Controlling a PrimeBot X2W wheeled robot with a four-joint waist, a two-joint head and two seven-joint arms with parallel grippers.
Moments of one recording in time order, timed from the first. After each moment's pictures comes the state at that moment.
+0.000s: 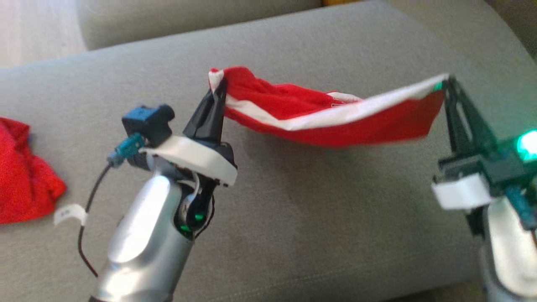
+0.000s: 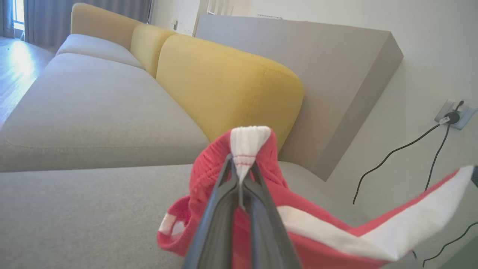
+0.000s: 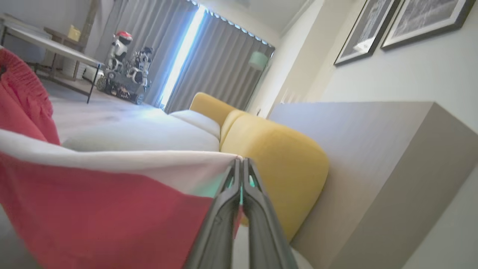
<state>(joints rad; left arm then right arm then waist) -0.46 0.04 -0.43 0.31 -0.52 0.01 -0.18 -0.22 -0.16 0.03 0.02 -0.27 0.13 -0.26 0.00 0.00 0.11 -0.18</state>
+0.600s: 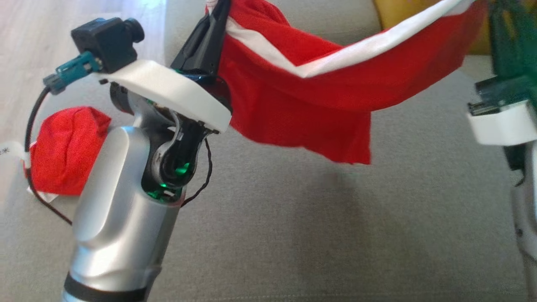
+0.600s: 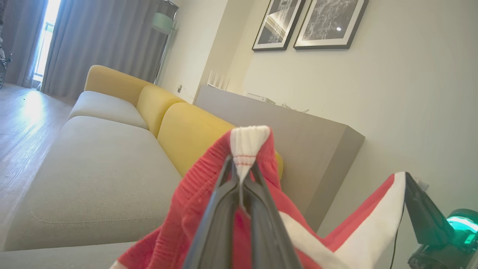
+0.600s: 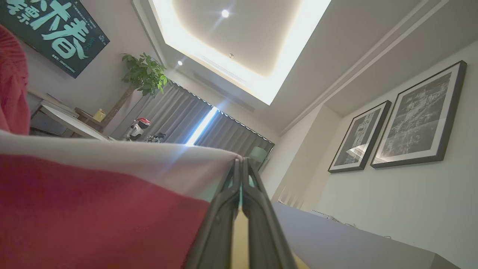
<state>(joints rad) -0.59 0.05 -0.37 0.00 -0.71 0.11 0.15 -0.50 -0.28 0.08 -0.01 -0.23 0.13 -0.20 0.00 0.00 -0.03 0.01</state>
